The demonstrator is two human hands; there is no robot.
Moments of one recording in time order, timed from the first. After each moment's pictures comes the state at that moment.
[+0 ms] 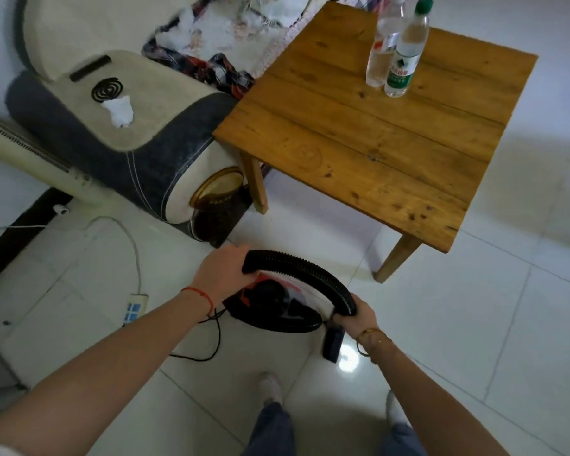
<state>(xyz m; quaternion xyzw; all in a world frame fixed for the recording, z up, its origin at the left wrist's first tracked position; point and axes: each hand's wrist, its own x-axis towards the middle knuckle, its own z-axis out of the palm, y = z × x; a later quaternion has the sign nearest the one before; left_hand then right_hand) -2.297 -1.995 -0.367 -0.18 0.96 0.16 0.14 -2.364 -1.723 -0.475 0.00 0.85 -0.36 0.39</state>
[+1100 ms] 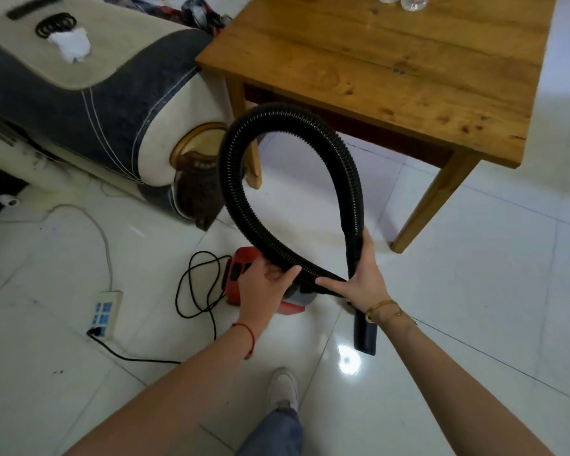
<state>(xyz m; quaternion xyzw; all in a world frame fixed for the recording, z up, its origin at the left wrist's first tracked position) -2.201 -1.936 -0.577 -0.32 0.76 0.56 -0.09 -2.305 -1.767 -0.609 -0.17 0.81 -0.53 0.19</state>
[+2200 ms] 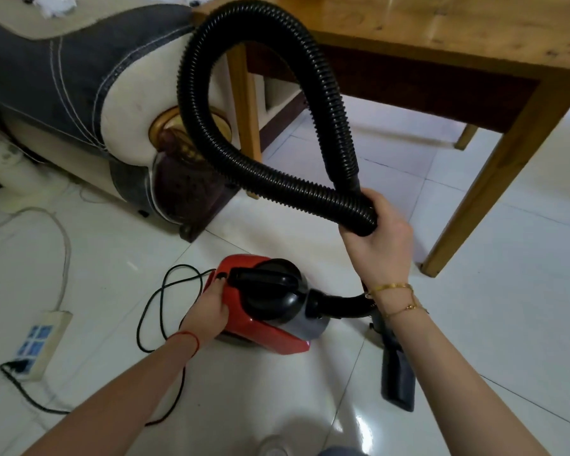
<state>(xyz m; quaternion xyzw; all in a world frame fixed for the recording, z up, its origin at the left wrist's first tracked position) -2.172 -2.054 -0.832 -0.29 0.91 0.28 0.08 -2.331 -1.821 -0.691 -0.19 0.85 -0.46 -0.15</state>
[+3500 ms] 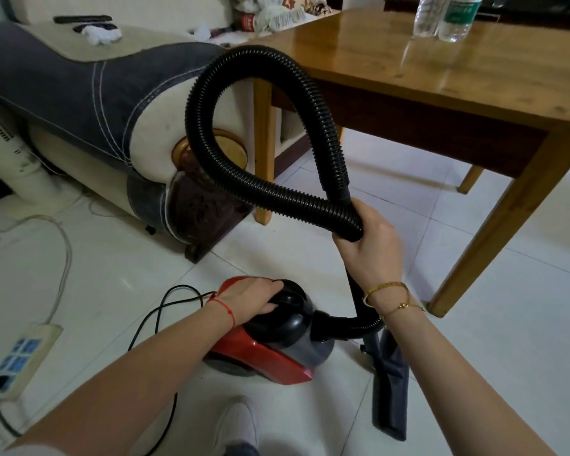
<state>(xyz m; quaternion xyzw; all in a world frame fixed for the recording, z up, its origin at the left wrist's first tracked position) -2.249 -2.044 -0.773 0.03 0.98 0.09 0.14 -2.352 -1.859 -0.687 -0.29 0.86 -0.39 -0.15</state>
